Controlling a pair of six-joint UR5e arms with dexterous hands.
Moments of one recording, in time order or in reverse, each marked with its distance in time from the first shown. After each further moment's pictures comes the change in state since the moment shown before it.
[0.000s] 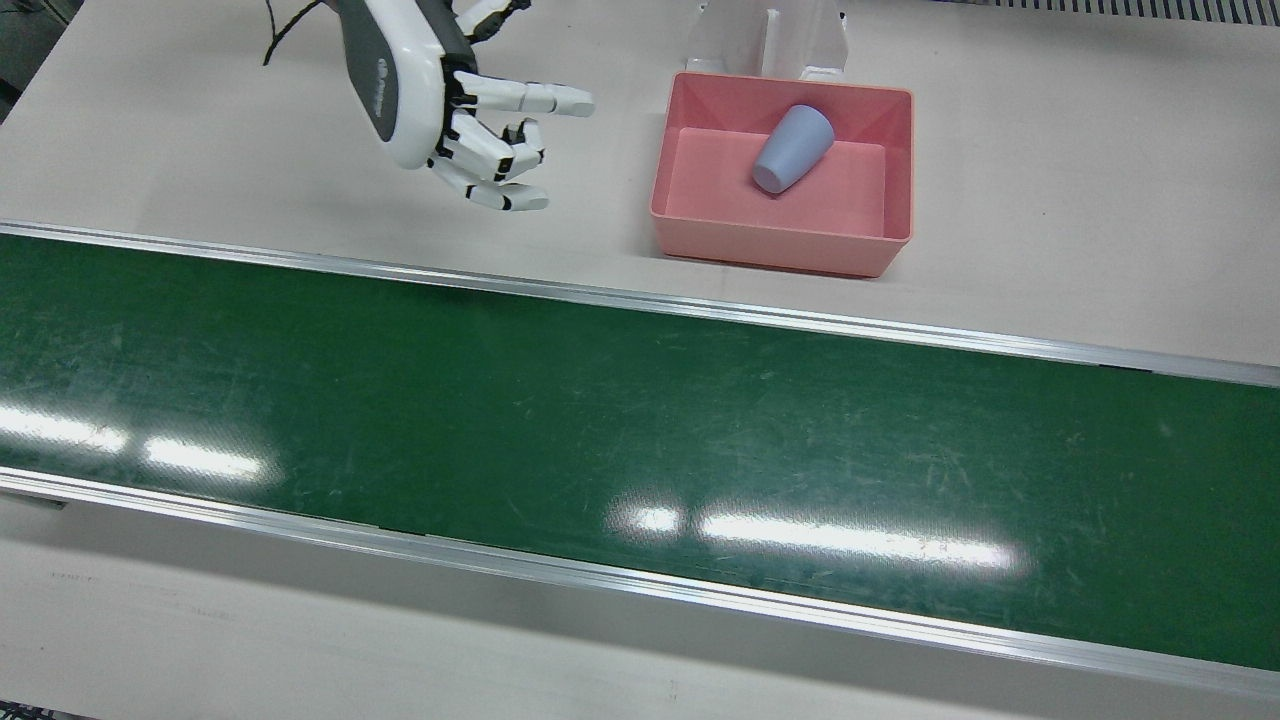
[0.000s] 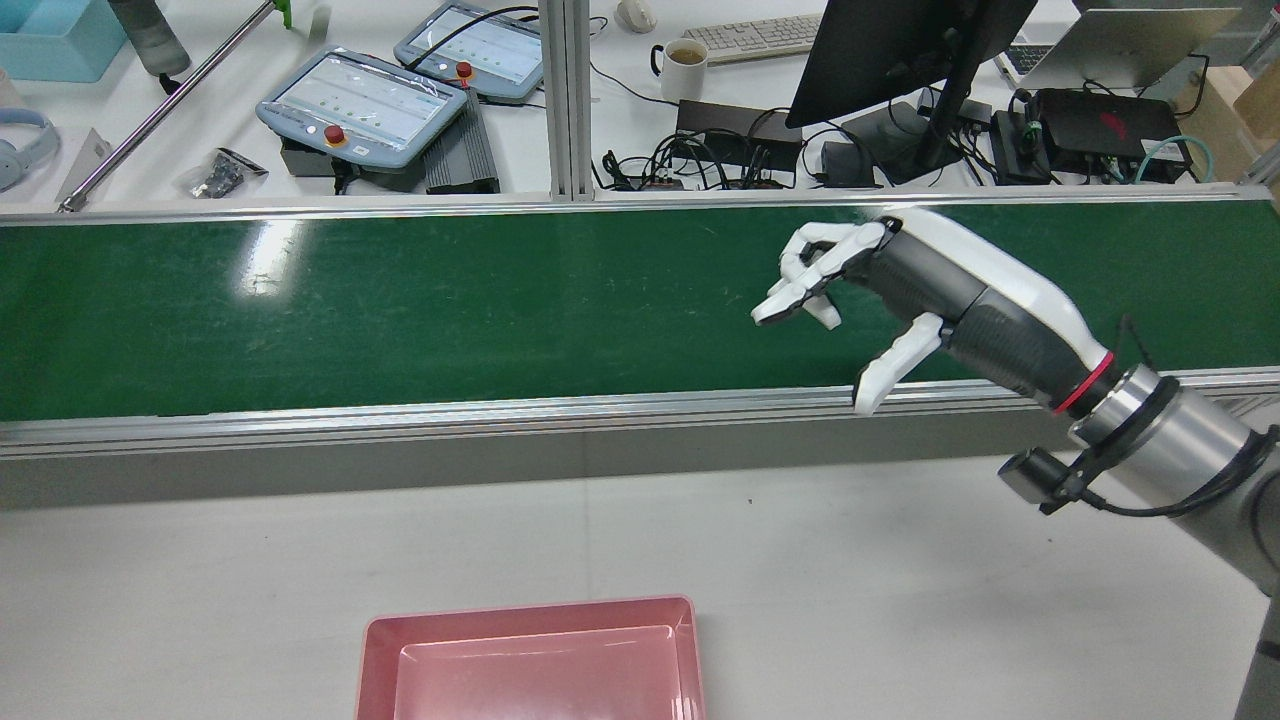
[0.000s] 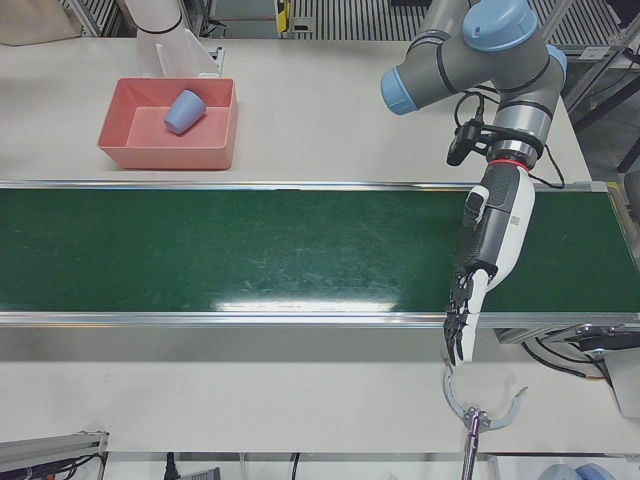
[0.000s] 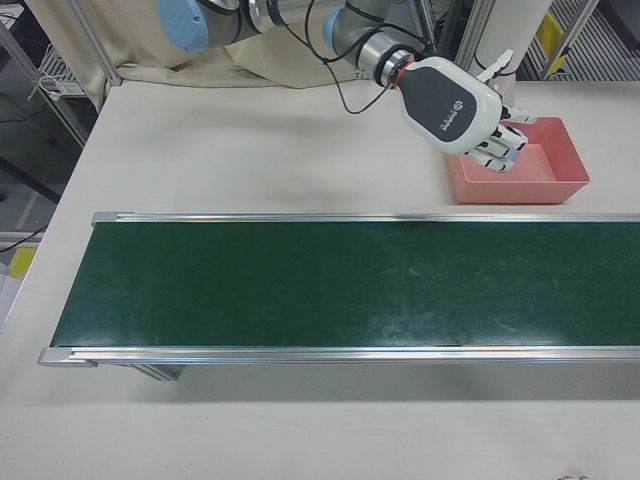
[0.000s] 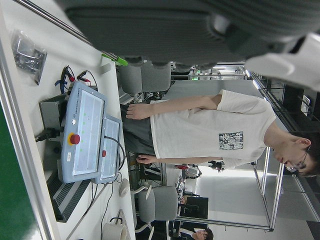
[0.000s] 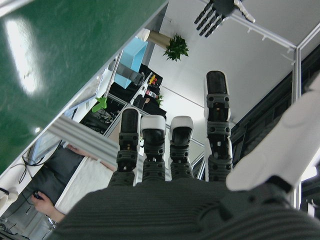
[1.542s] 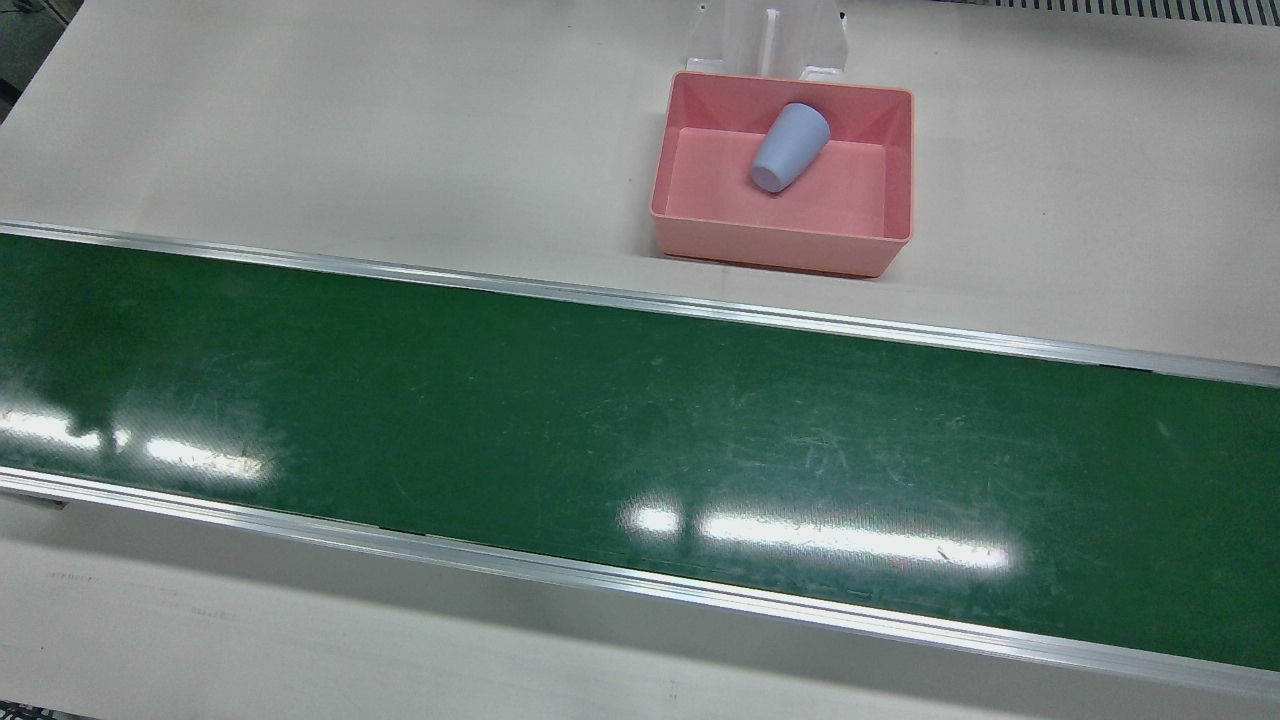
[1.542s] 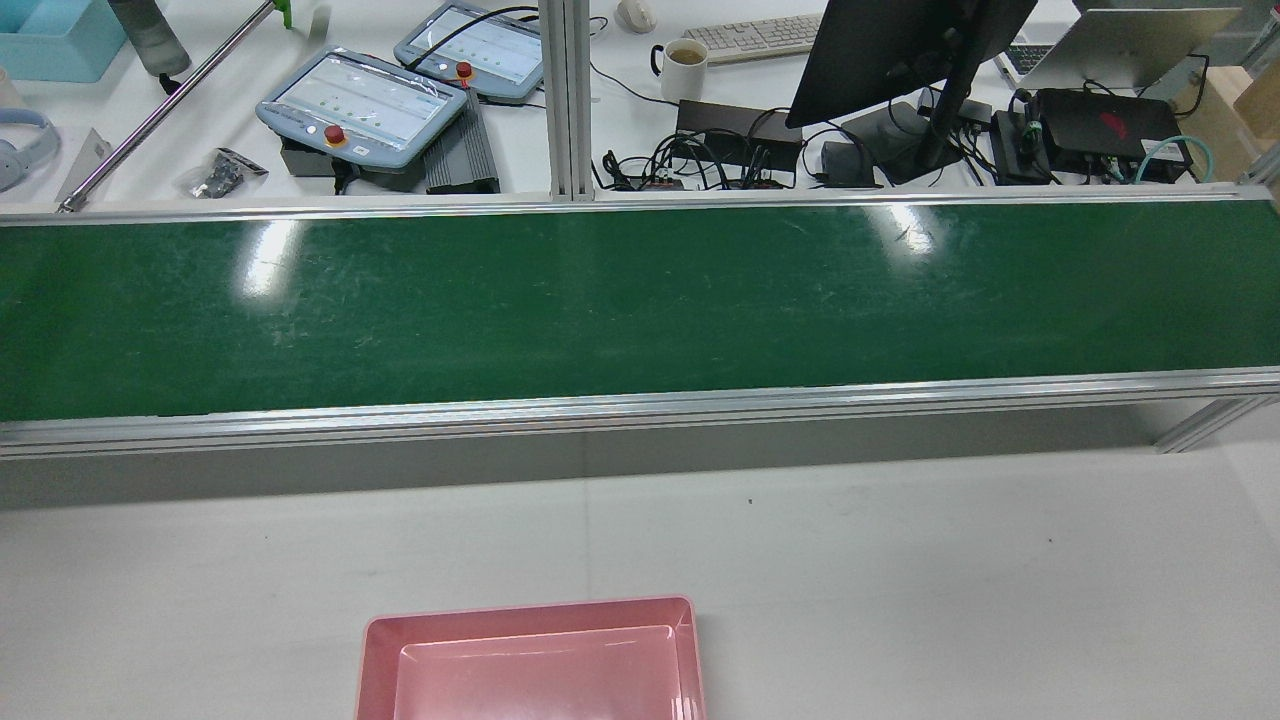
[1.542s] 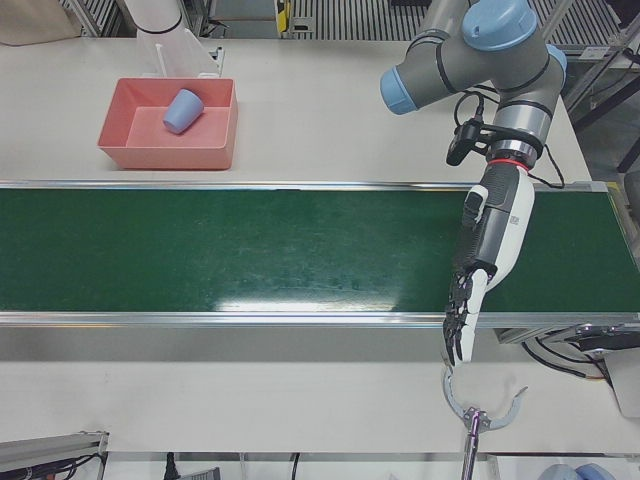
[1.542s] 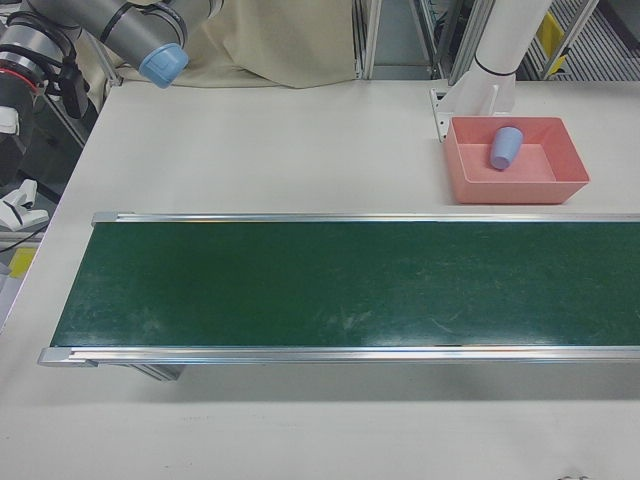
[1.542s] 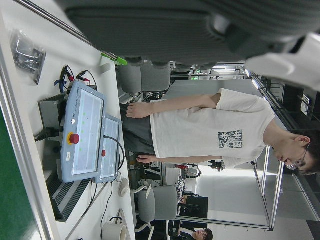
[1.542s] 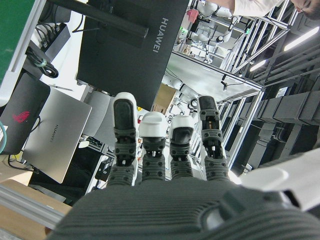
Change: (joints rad) left arm 0.000 -0.001 -0.001 0.000 0.001 0.000; right arm 1.111 -0.166 -0.771 0.394 -0.579 0.391
